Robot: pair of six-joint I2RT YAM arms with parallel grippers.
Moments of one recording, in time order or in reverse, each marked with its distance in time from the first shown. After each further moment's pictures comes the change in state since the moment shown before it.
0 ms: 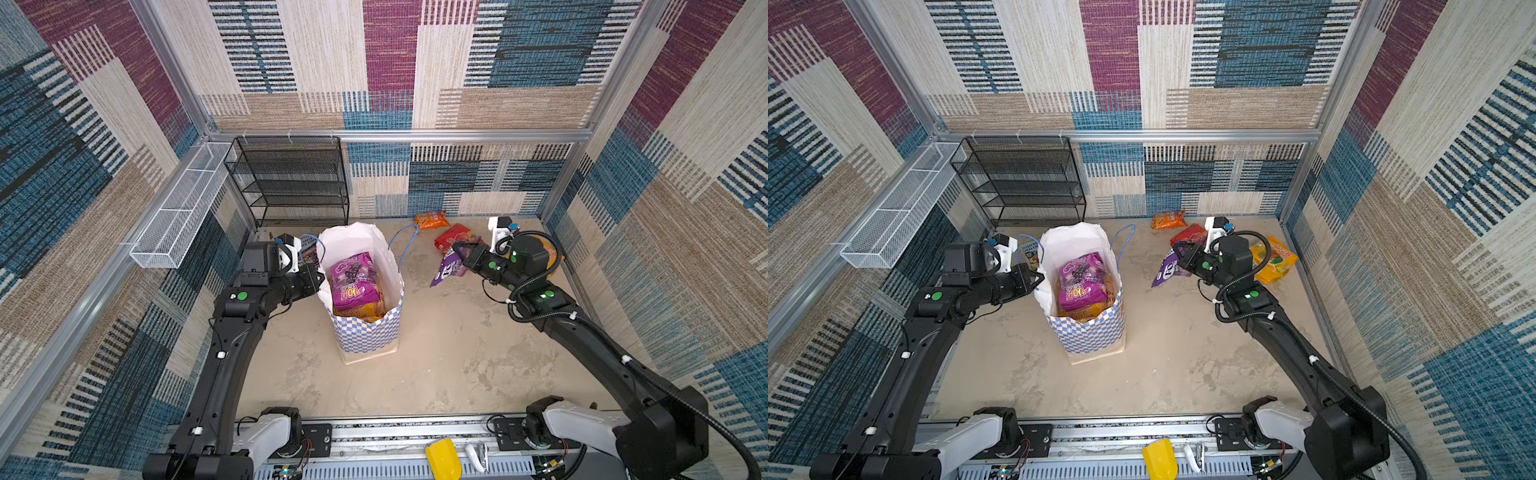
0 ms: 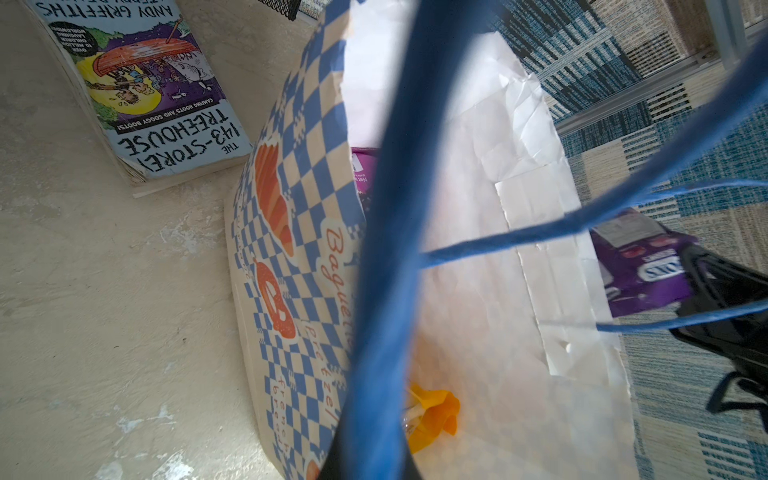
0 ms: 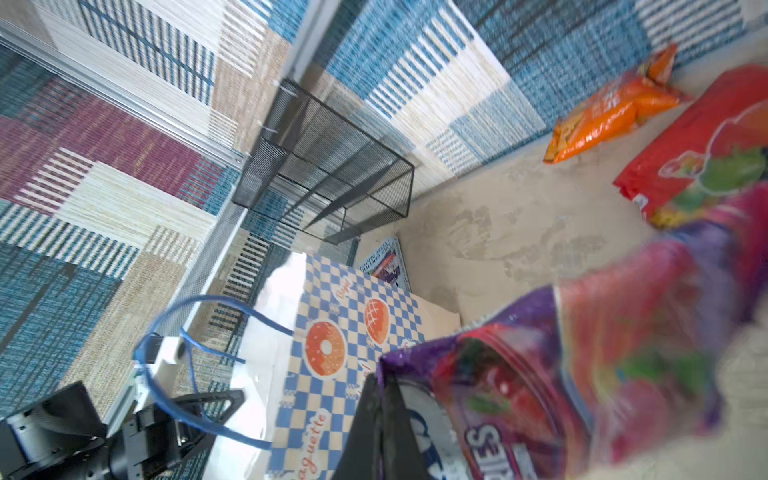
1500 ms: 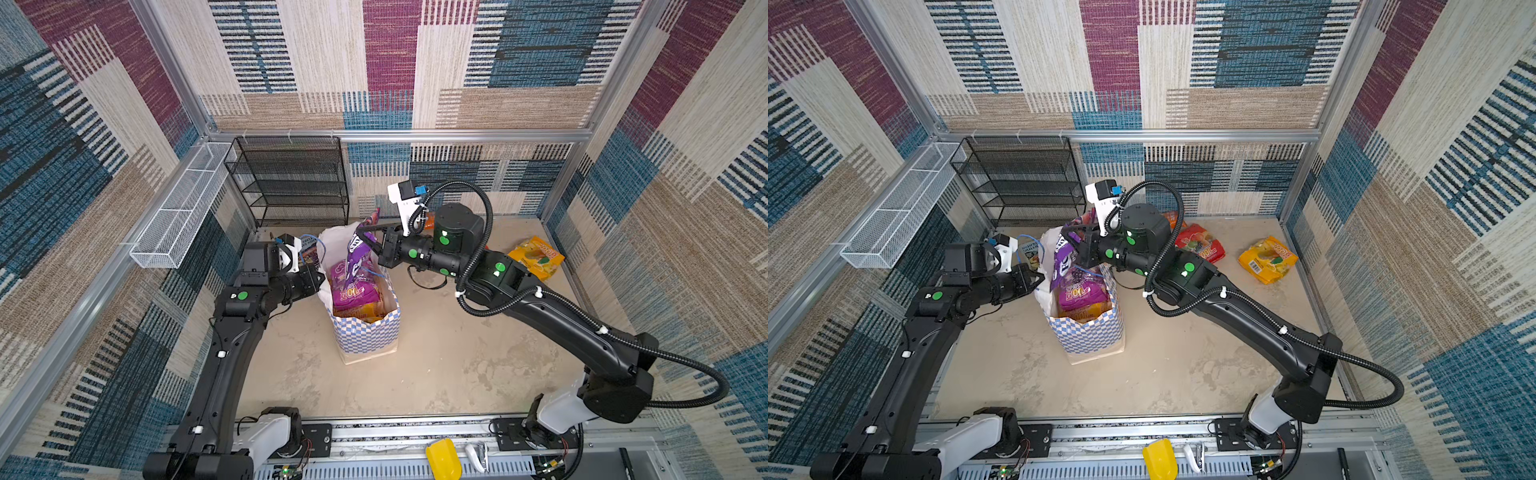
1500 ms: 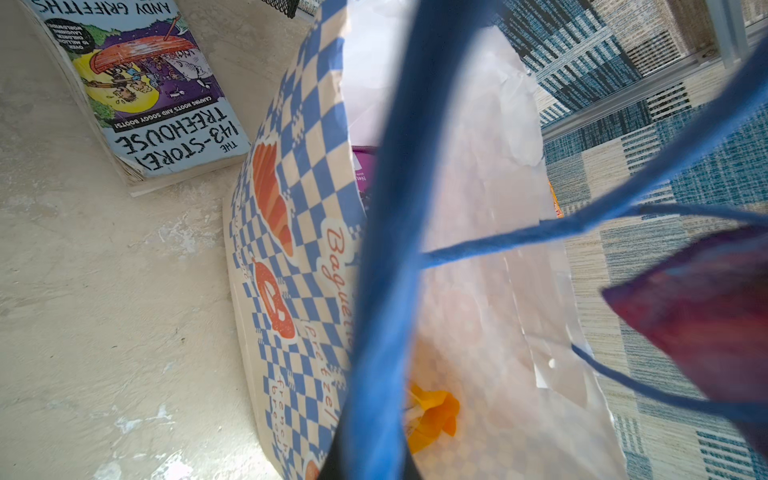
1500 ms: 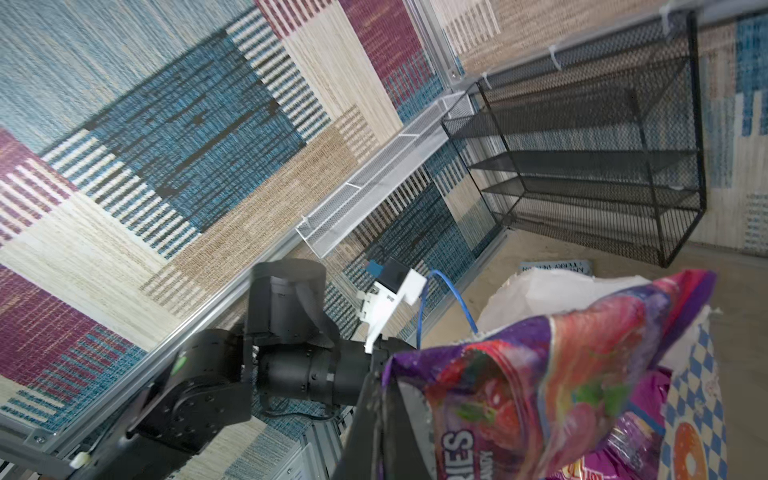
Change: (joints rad) left arm 0.000 0.003 -0.001 0.000 0.003 0.000; right arm 0.606 0.390 0.808 -0.265 0.200 -0.294
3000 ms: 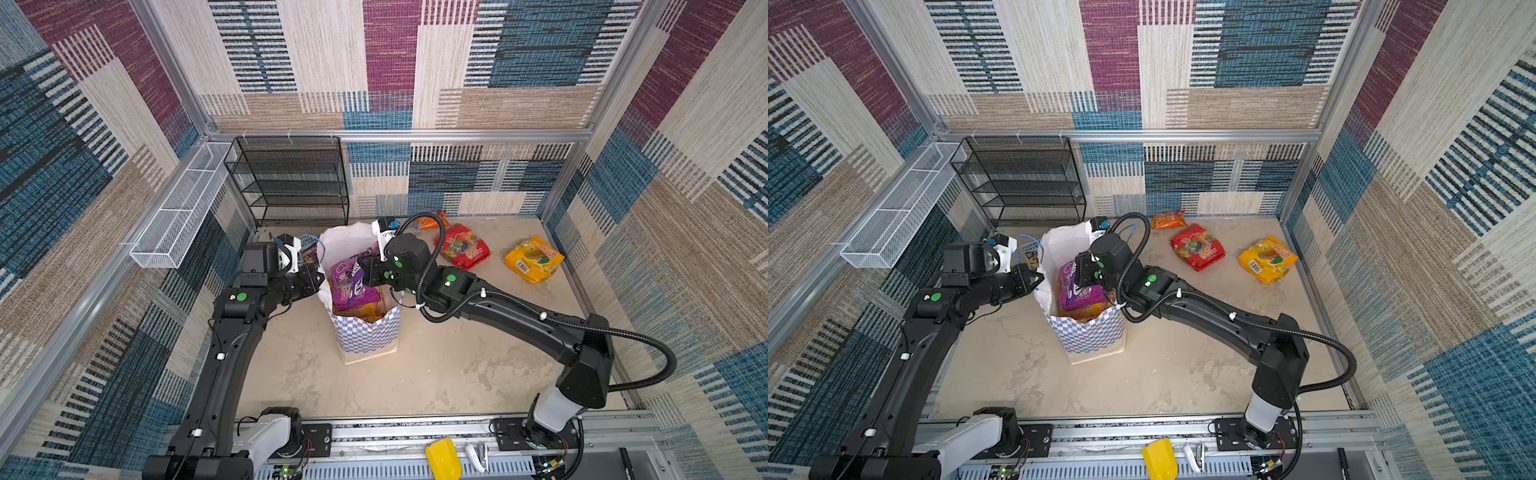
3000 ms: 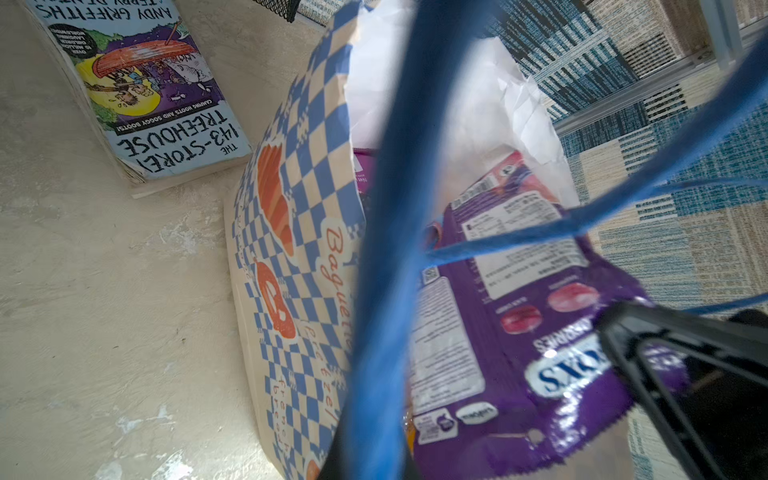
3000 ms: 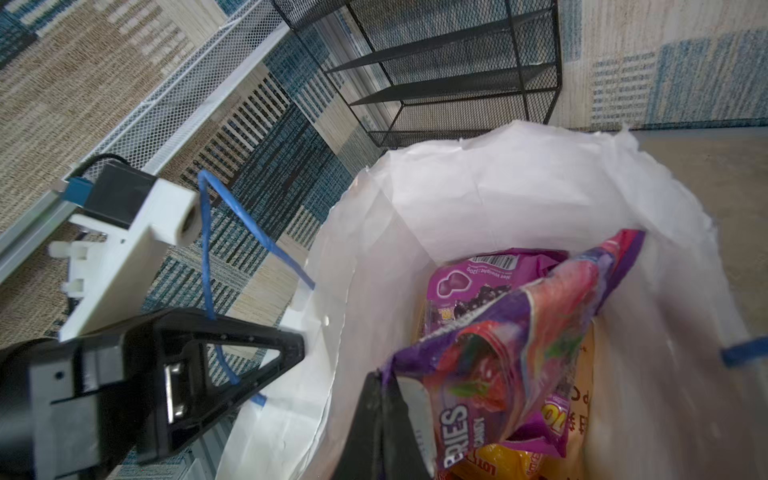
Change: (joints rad) left arm 0.000 -0.009 0.000 0.000 -0.001 0.000; right arm 0.012 0.167 -0.207 0.011 0.226 0.050
